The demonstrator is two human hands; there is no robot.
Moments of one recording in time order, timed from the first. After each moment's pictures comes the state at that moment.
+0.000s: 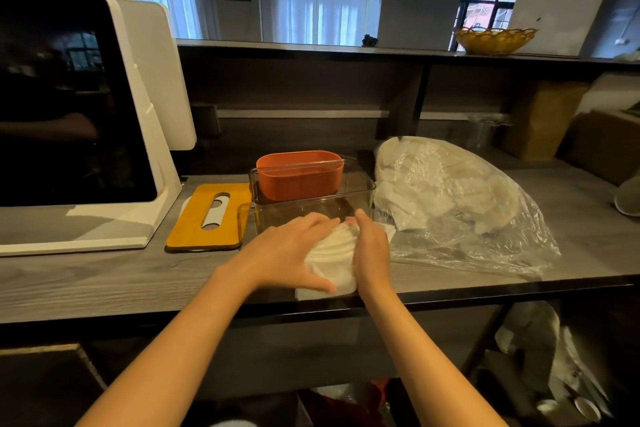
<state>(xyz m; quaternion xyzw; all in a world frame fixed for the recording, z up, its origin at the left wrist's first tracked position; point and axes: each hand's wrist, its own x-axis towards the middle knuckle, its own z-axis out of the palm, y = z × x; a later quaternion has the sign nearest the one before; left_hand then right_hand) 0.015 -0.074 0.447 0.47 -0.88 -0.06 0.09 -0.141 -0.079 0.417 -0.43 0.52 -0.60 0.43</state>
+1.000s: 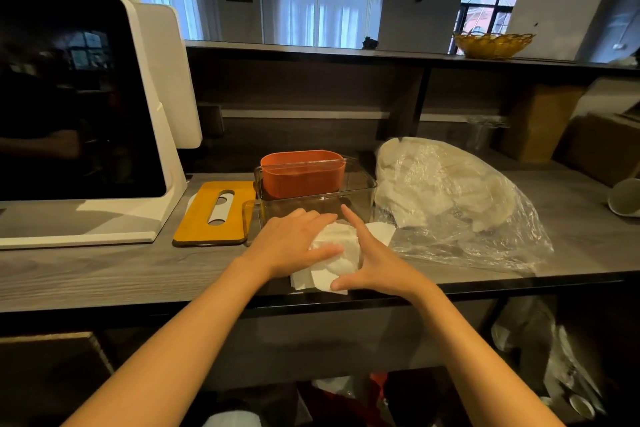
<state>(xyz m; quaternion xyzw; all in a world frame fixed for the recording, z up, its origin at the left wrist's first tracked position) 0.009 -0.081 0.442 0.52 -0.85 0.01 0.10 -0.193 -0.070 0.417 -0.79 0.43 -0.24 0.36</state>
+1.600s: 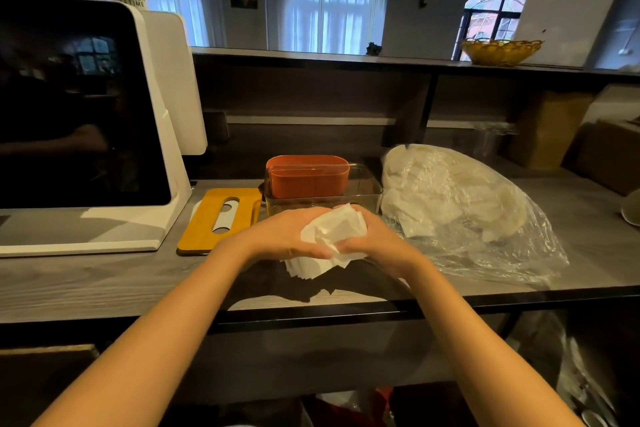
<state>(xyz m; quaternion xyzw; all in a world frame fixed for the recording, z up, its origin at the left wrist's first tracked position) 0.036 -0.104 0.465 0.47 -0.82 -0.28 0.14 -0.177 -0.114 0.438 -0.72 0.39 -0.34 0.47</state>
